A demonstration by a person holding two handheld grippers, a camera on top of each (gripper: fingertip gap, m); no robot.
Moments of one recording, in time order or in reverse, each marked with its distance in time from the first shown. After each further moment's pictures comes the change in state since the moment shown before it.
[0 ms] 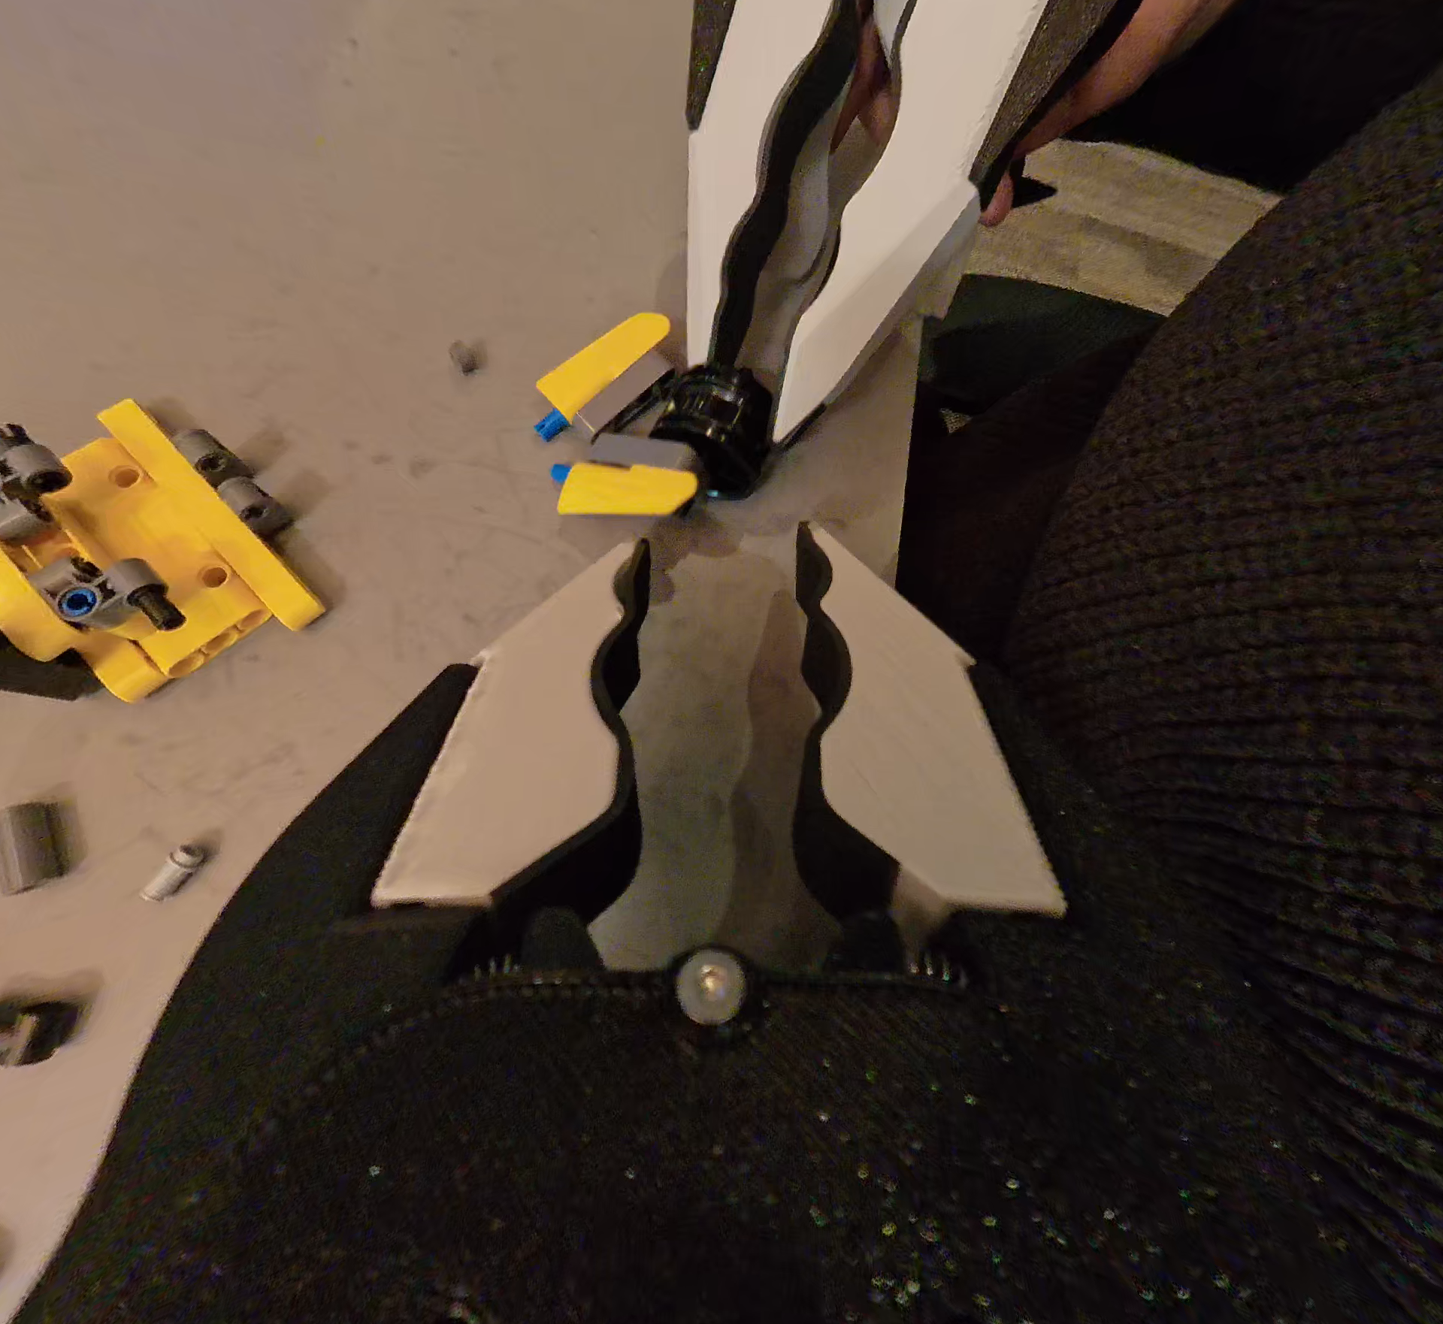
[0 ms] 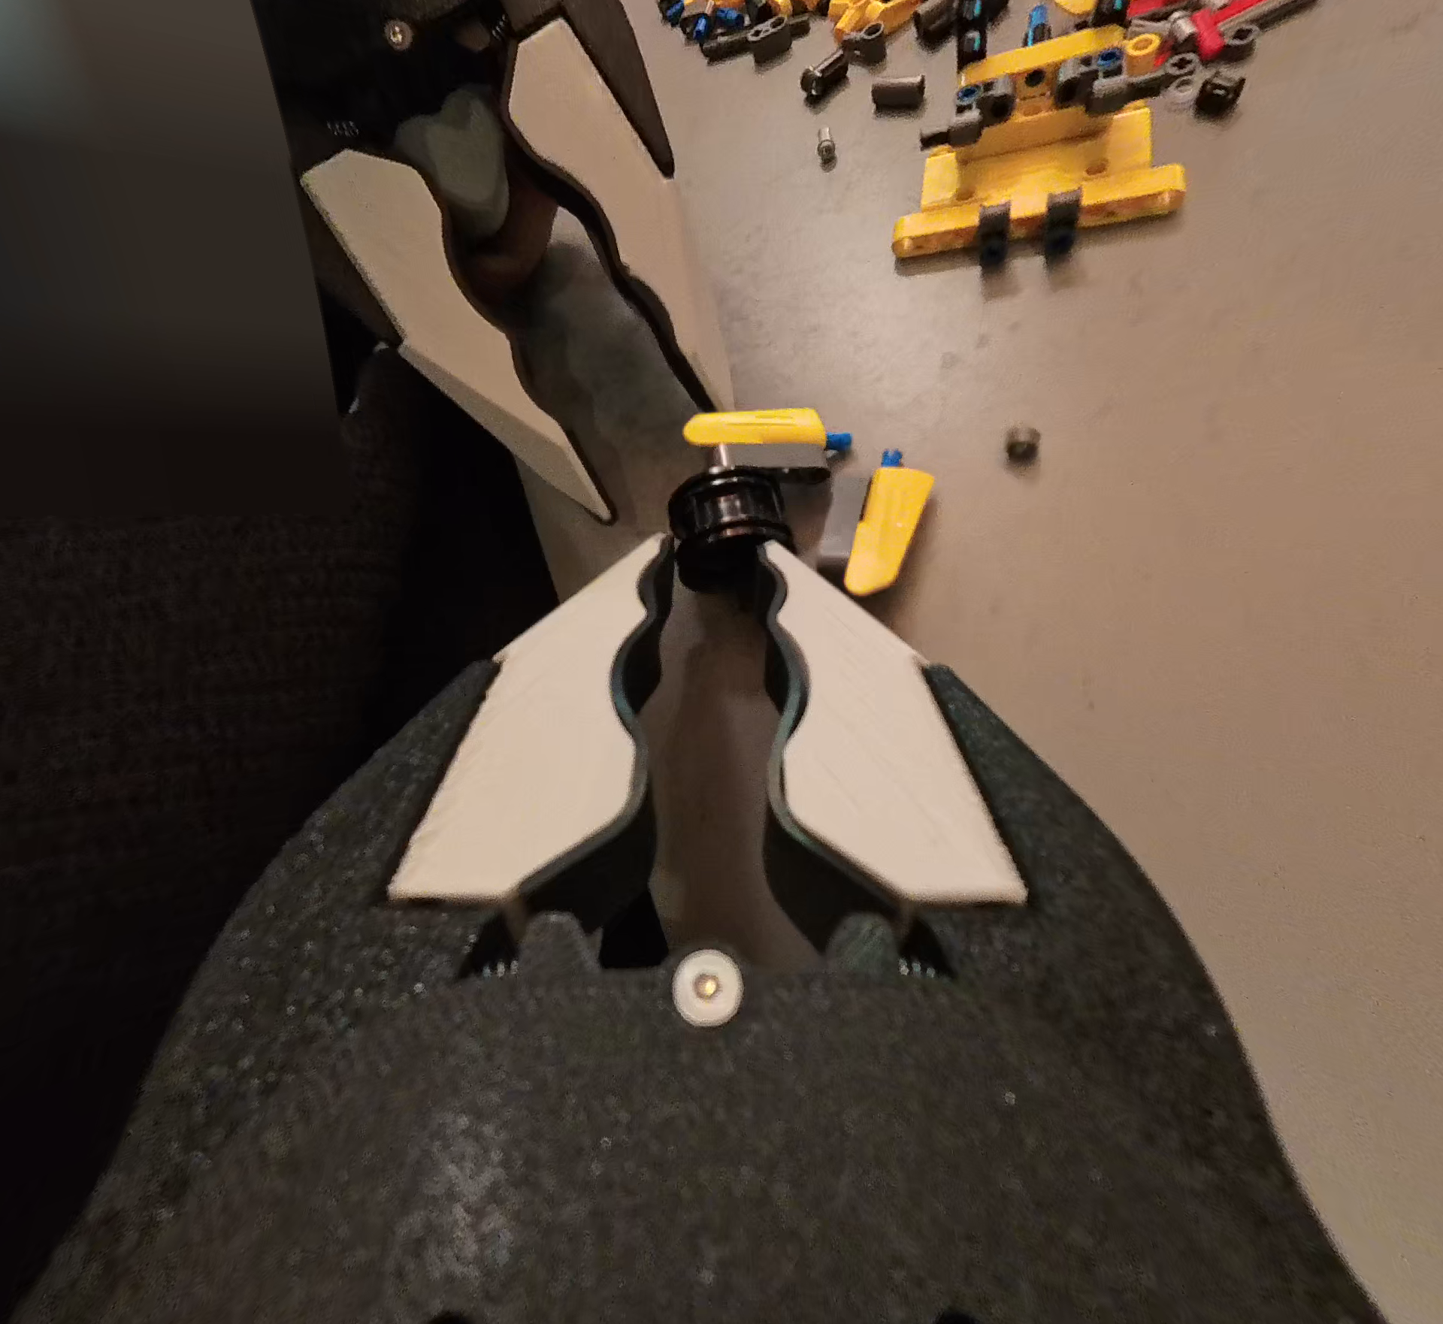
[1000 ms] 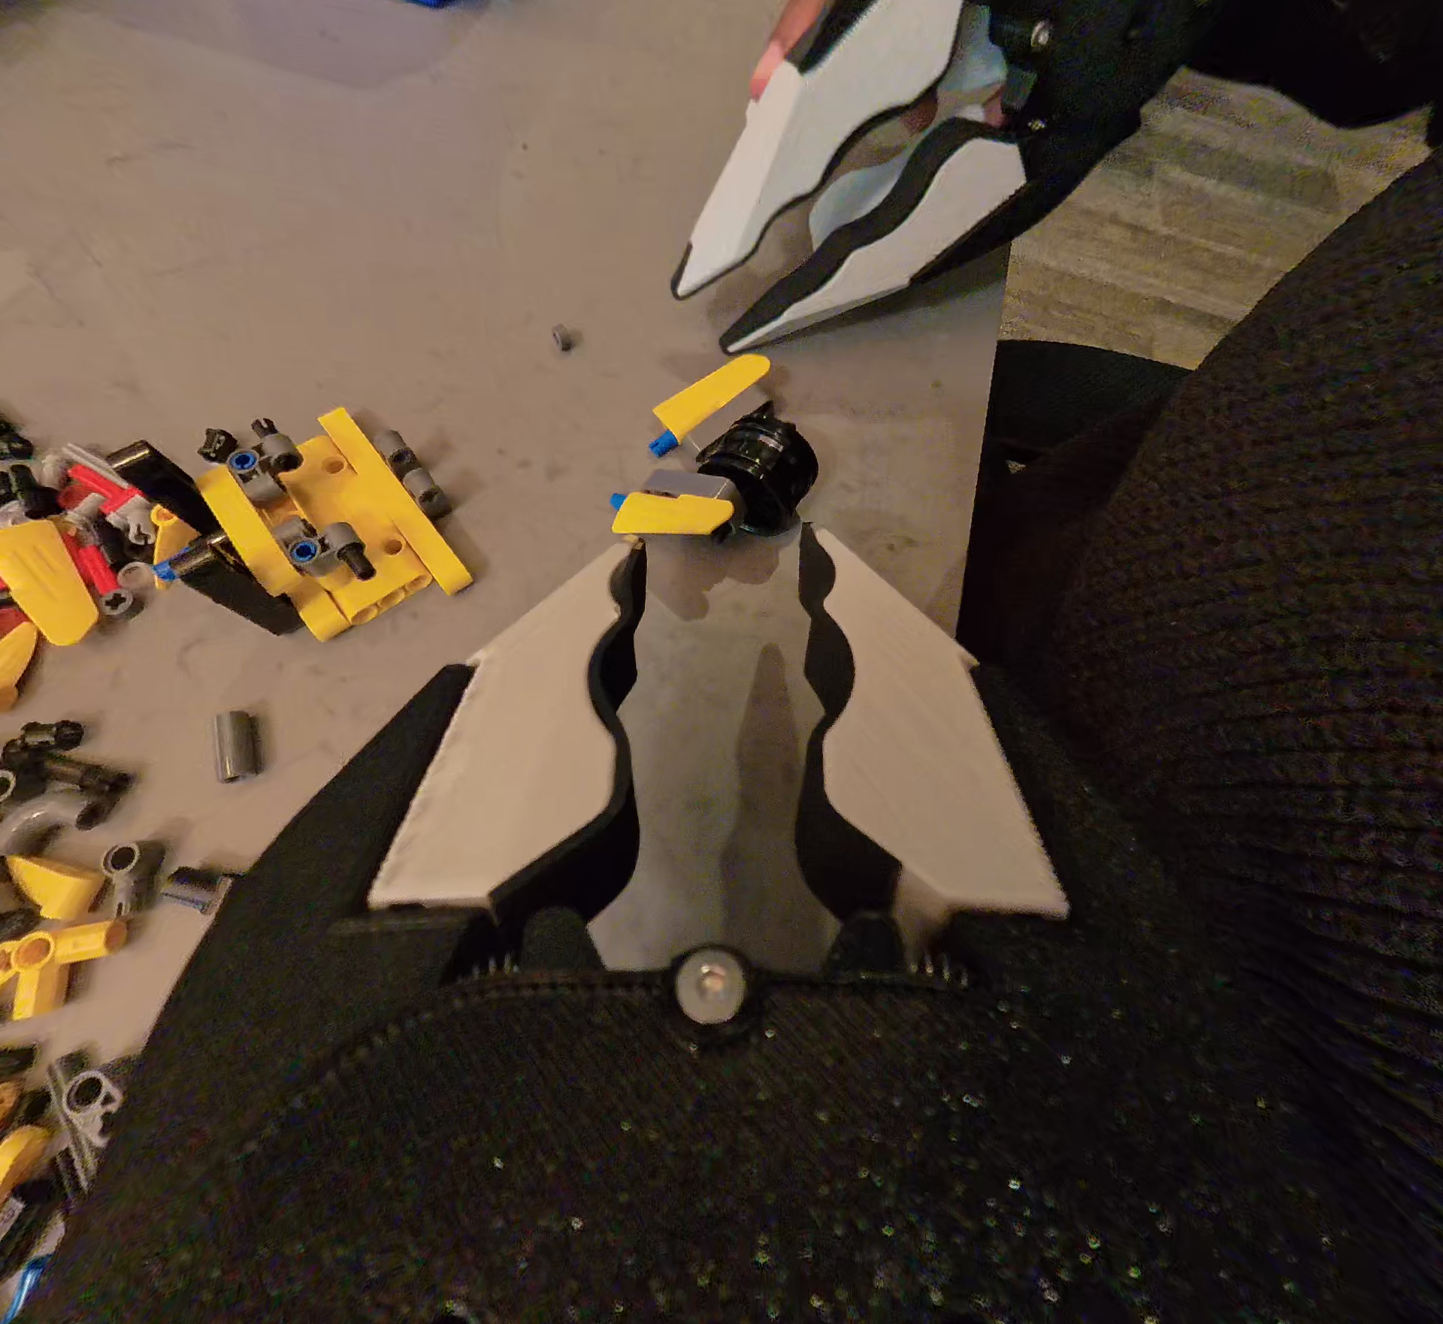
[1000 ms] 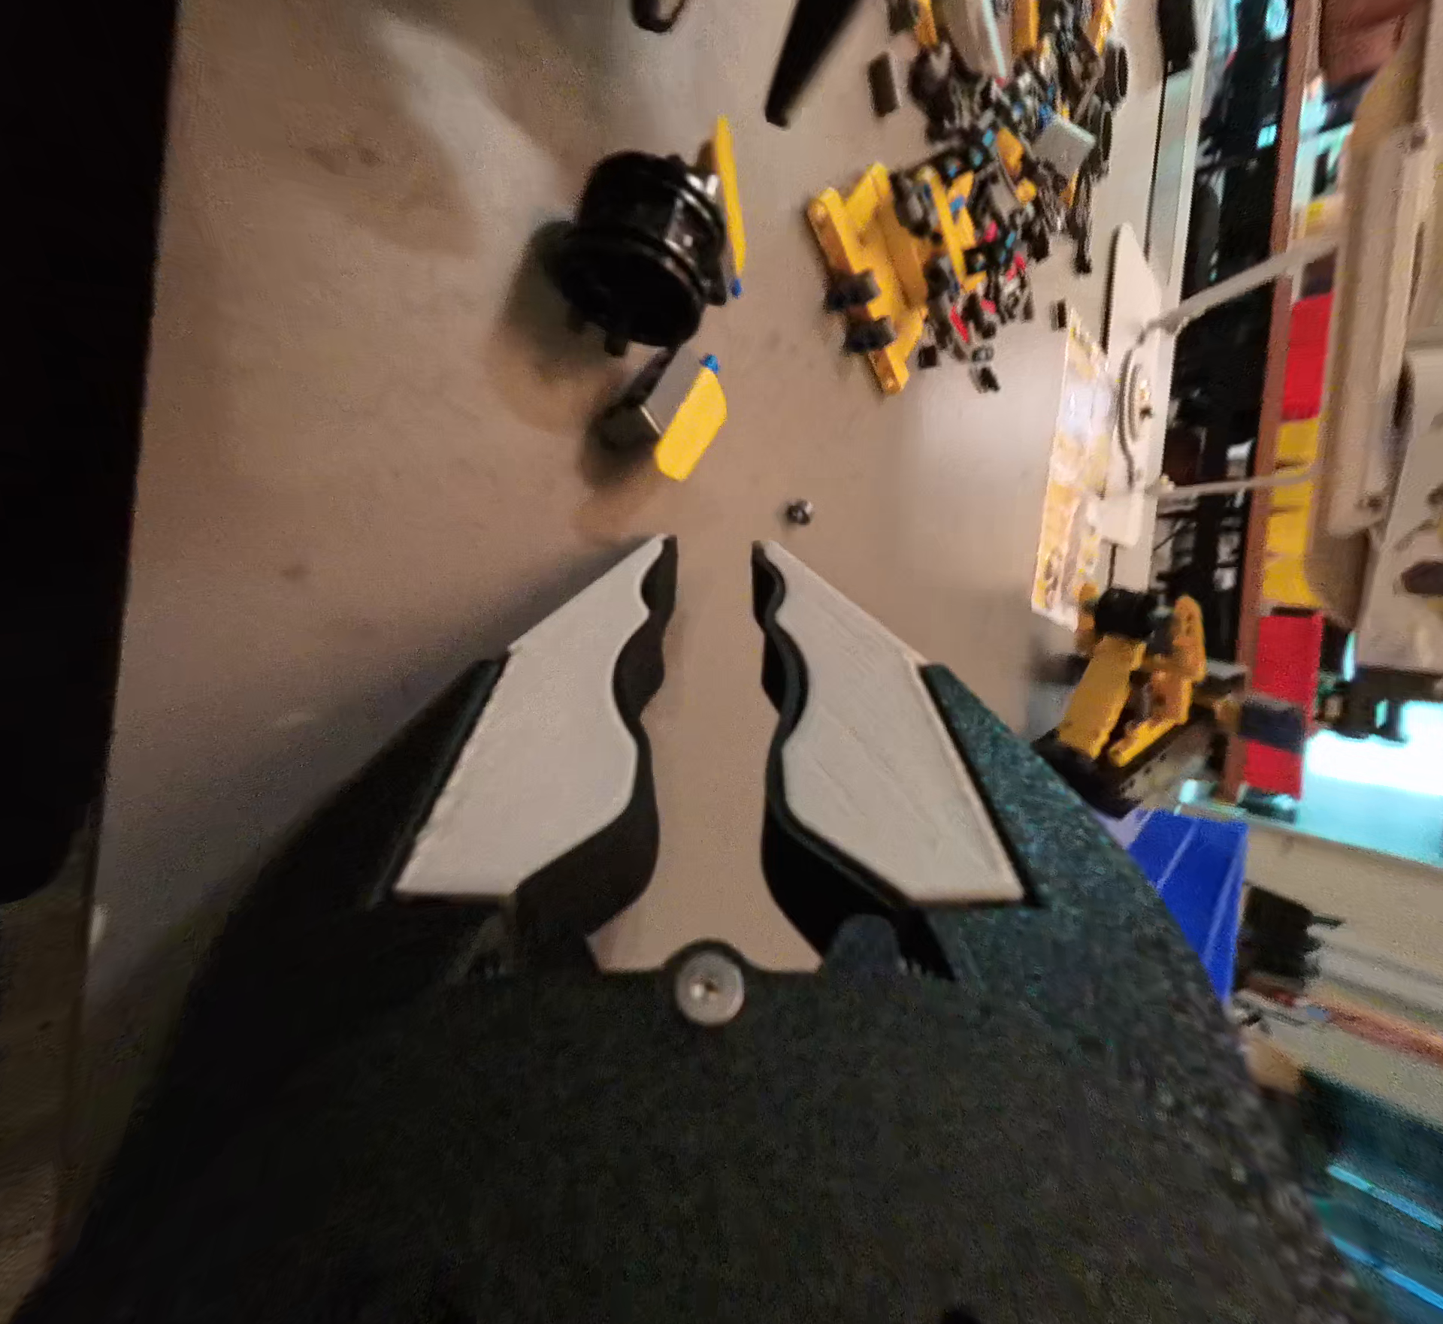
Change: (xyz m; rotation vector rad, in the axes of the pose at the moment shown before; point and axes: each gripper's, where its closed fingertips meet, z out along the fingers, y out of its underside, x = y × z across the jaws) left arm -0.023 -0.008 -0.022 0.099 -0.108 -0.004; right arm 0.061 -0.002 -0.026 -0.266 0.502 -1.173
